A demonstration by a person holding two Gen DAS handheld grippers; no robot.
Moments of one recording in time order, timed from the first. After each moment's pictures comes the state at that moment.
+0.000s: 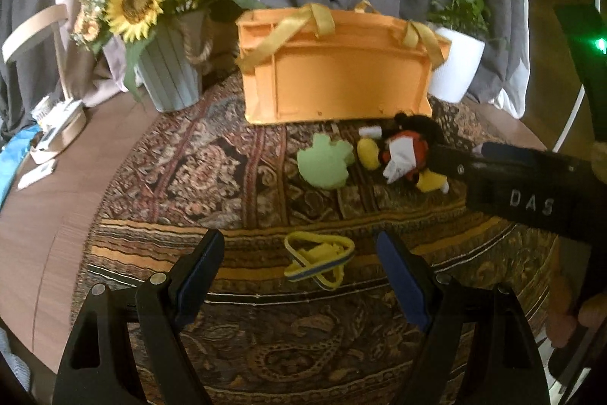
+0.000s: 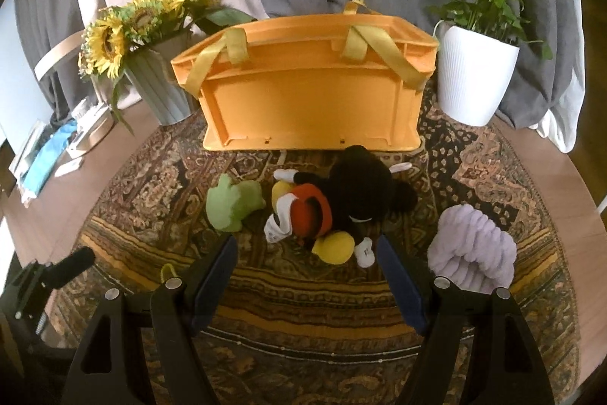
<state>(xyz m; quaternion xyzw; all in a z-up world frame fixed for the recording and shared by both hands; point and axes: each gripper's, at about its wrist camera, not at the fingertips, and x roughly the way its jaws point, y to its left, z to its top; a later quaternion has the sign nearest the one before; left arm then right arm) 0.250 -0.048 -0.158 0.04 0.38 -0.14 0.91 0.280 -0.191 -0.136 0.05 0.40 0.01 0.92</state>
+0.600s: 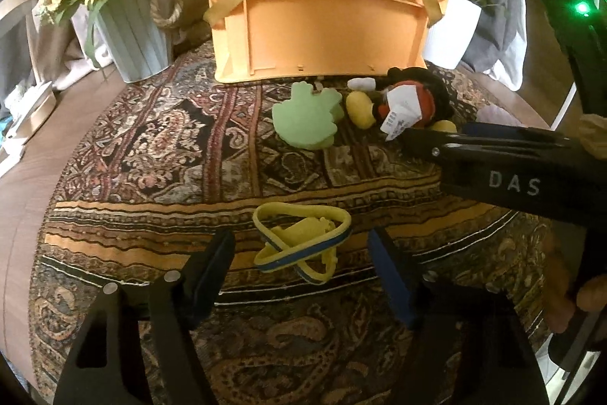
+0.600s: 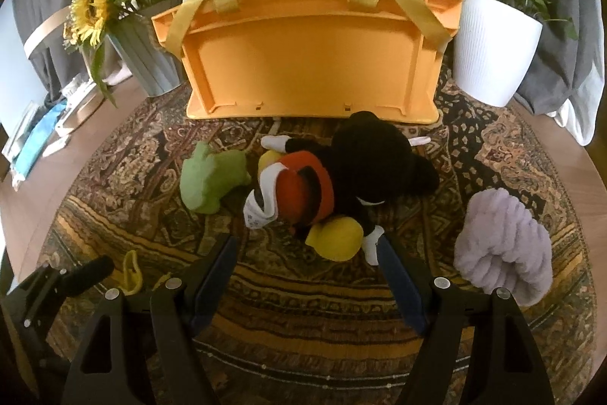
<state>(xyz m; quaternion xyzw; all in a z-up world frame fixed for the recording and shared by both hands) 0.267 -0.060 -0.200 0.05 0.41 -0.16 0.89 0.303 -0.192 -0.178 0.03 0.43 0.02 0.90</state>
